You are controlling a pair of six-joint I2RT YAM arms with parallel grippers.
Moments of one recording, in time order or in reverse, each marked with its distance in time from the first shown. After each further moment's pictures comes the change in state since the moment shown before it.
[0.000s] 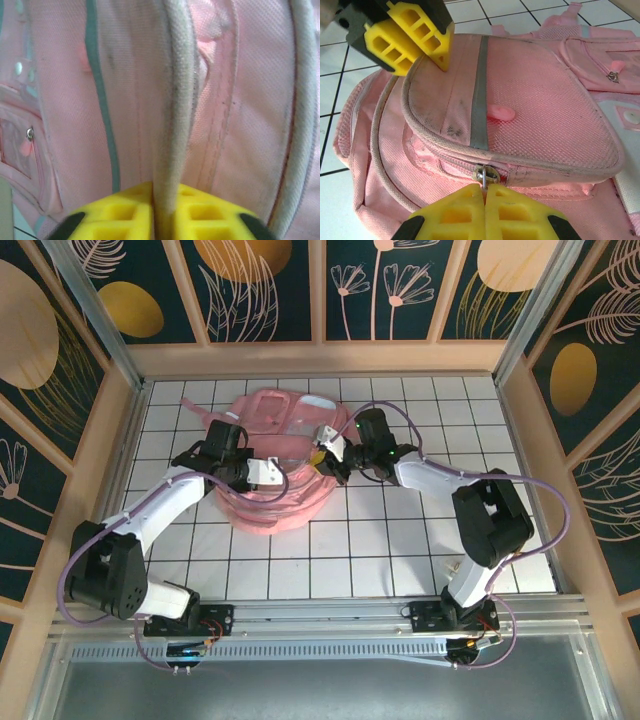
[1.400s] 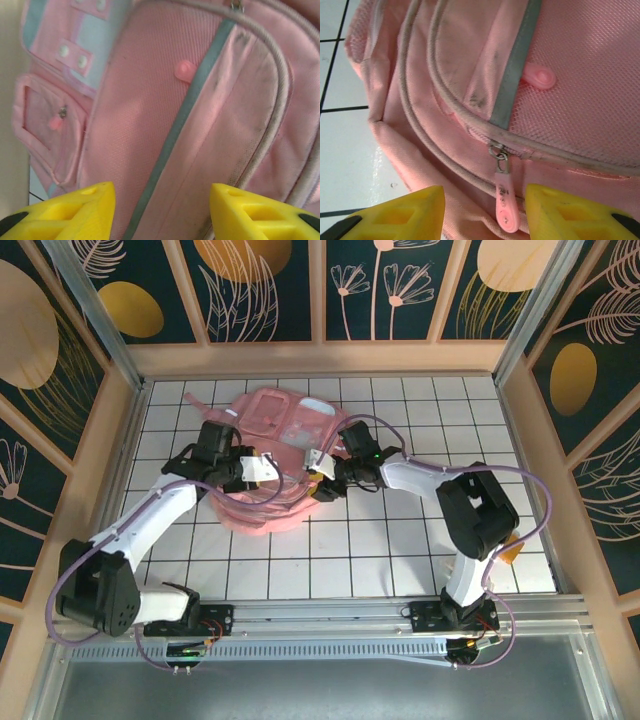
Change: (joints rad) left arm 0.004 -0.080 -0.037 0.012 -0.076 -0.076; right arm 0.071 0.097 0.046 -0.196 0.066 -0.212
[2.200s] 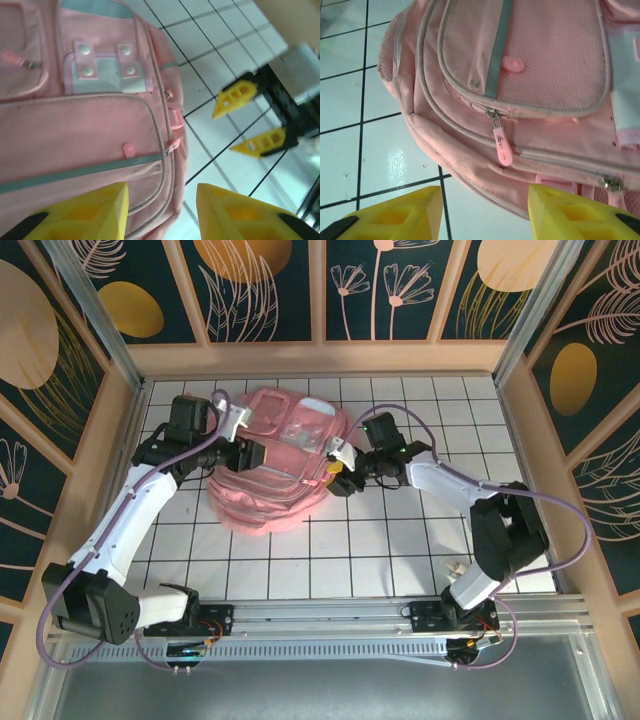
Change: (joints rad) left arm 0.092 -0.065 0.237 -0.208 0.377 -1.103; right arm -0.085 -0.185 -0.029 -0.161 -0.054 0.055
